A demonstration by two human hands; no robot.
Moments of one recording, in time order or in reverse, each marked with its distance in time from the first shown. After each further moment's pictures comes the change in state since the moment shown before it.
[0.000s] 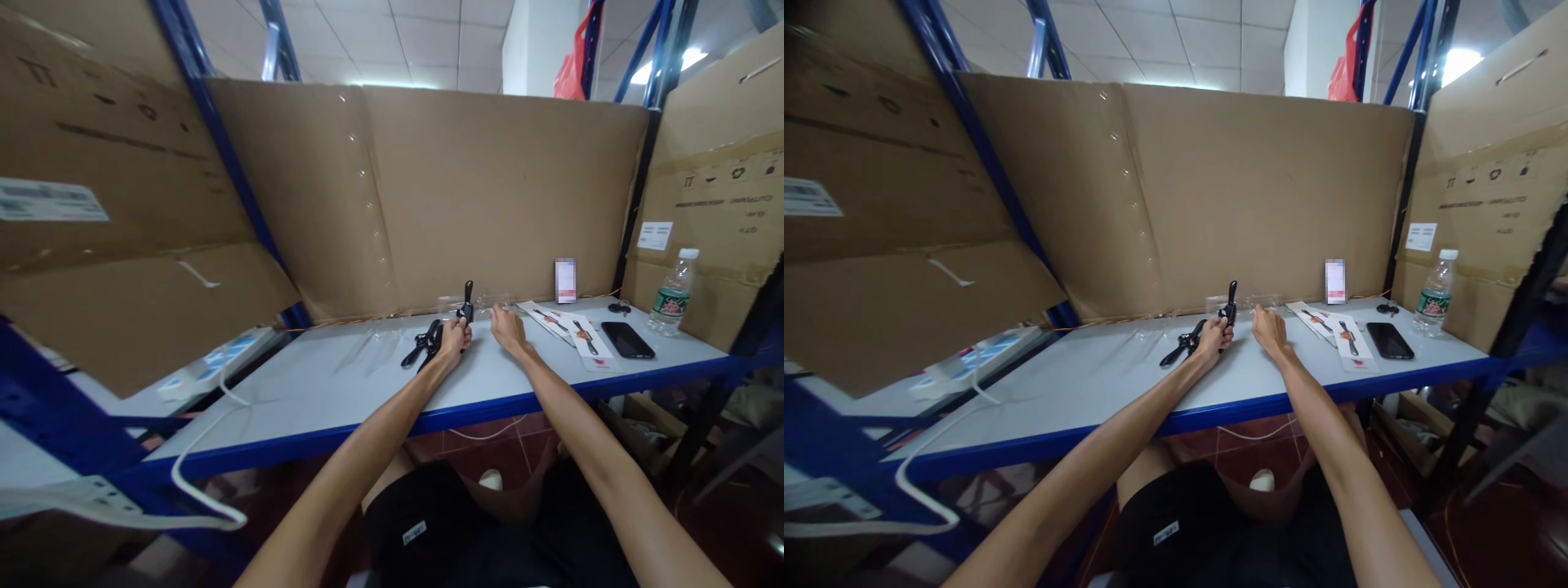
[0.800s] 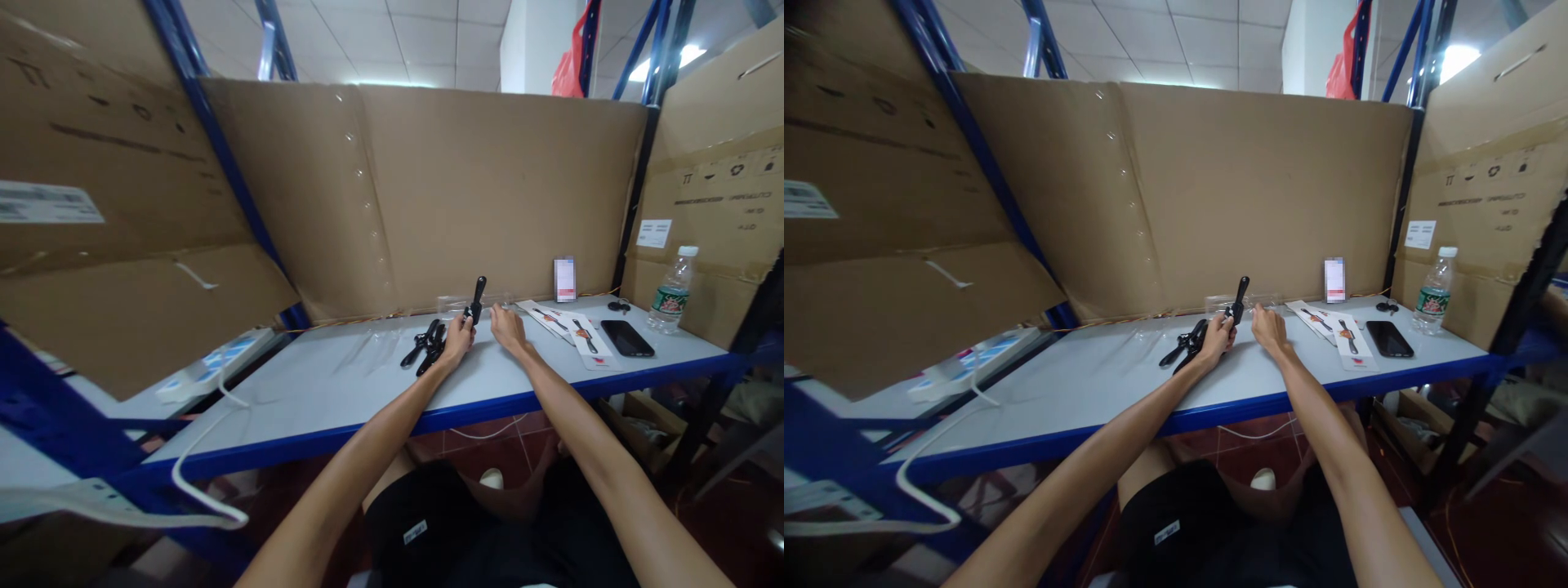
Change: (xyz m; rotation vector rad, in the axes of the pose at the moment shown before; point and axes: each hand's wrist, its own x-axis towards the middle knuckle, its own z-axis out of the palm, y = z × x) left_hand -0.007 -0.002 0.006 0.240 -0.041 0.155; right_hand 0.000 0.001 0.001 -0.012 -0.021 0.006
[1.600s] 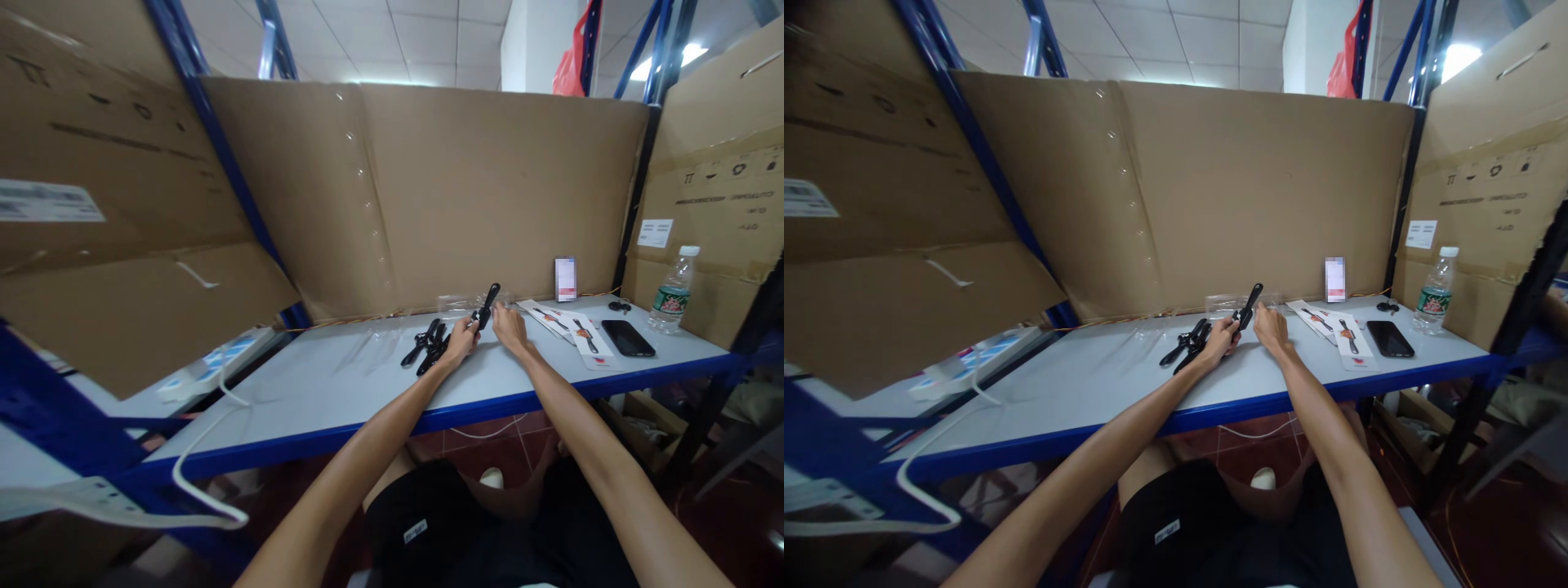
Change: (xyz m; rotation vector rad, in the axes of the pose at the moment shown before) left_hand 0.000 -0.004 0.000 0.080 -0.121 -0.026; right_hand -0.001 -0.002 -0.007 0.014 -0.011 0.042
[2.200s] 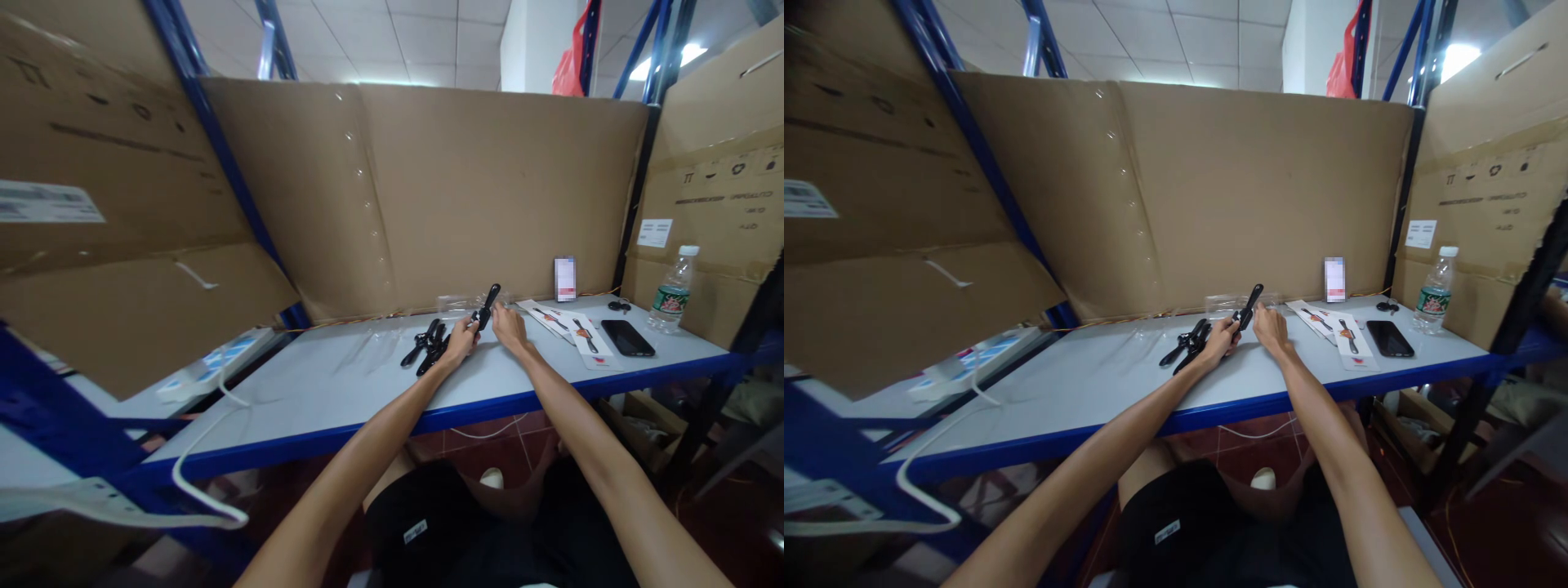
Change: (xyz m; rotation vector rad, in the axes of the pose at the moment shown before) left_hand 0.000 0.000 0.000 -0.002 0.000 -0.010; right_hand 0.000 0.000 0.000 -0.012 -0.023 -0.004
